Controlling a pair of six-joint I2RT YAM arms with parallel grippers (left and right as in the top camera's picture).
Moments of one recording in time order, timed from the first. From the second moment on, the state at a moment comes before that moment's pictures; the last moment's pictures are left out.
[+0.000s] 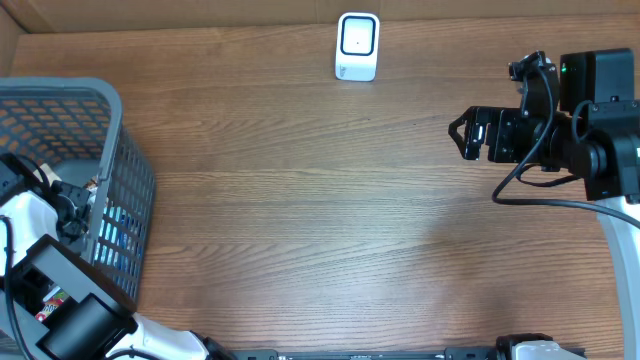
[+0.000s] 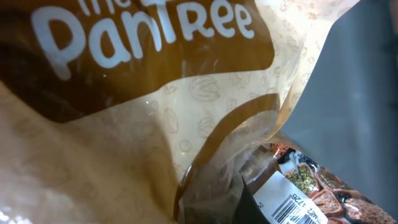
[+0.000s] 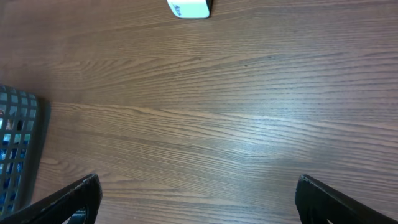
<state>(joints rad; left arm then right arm) 0.79 1.82 1.25 -0.63 0.01 -0.48 0.08 1.36 1.61 -1.22 -0.33 0.15</state>
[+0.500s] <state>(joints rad) 0.67 1.22 1.74 -1.05 0.33 -0.20 0.08 1.36 1.61 -1.20 -0.33 0.15</state>
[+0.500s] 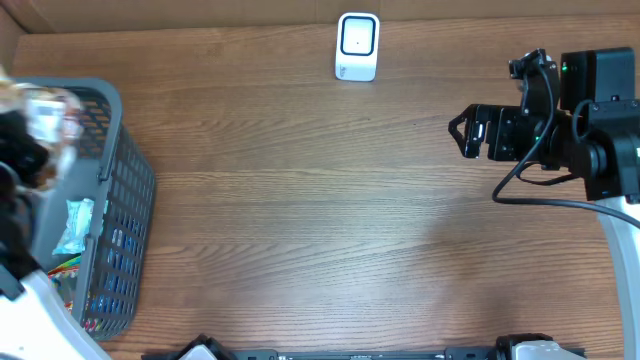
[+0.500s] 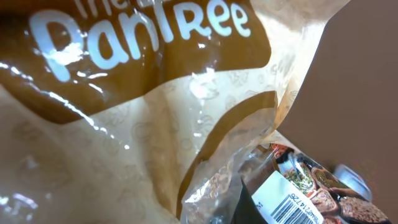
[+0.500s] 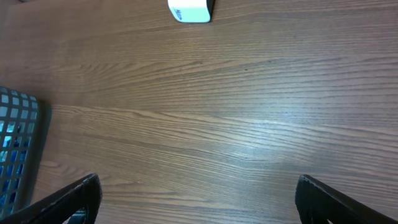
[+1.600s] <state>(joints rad) -0.06 1.78 2.02 -1.46 0.14 -0.16 0.08 1.36 1.61 -1.19 -0.33 0.15</state>
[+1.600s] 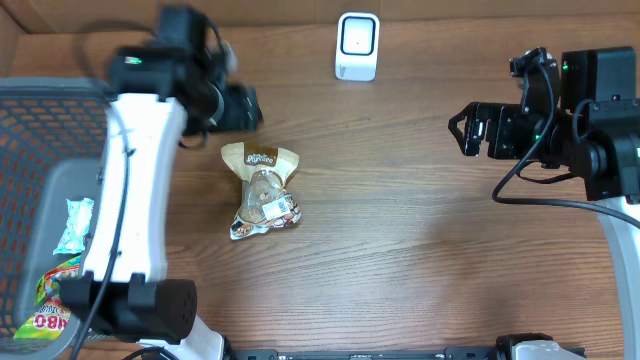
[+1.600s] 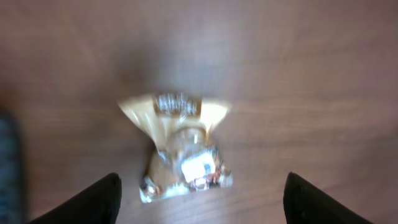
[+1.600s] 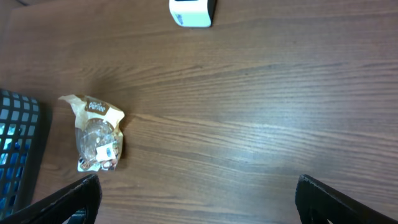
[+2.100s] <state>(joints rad) 0.74 1.60 2.16 -1.61 -0.04 -0.33 0.08 1.36 1.61 -1.17 -0.33 0.15</state>
